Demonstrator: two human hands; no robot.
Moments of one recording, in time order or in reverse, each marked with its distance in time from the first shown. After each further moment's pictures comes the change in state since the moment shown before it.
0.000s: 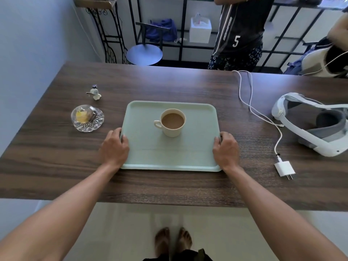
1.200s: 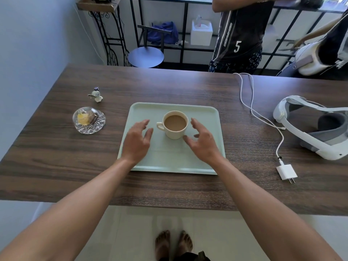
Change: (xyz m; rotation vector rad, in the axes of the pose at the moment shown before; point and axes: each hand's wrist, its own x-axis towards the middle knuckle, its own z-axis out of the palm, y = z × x) left_hand 0.007 0.056 0.017 -0.320 -0.087 0.280; right_hand 0.012 -0.060 0.025 0.319 -0.324 -0.251
